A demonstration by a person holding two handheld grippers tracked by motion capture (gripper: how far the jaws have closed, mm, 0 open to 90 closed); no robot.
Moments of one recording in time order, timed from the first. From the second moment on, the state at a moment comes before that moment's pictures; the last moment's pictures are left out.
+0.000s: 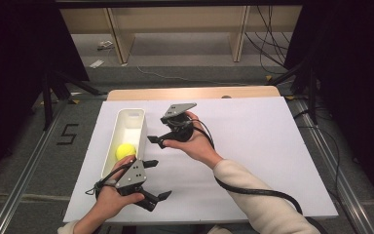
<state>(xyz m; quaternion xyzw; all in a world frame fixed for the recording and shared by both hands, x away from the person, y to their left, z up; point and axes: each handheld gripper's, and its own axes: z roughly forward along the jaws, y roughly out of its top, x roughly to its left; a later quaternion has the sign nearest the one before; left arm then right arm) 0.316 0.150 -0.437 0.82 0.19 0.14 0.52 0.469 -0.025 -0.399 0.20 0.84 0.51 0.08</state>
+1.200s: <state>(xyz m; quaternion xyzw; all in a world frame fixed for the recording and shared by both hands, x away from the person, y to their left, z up) 0.316 0.150 -0.438 0.82 0.19 0.15 0.51 0.464 -0.085 -0.397 0.24 0.82 0.51 0.10</state>
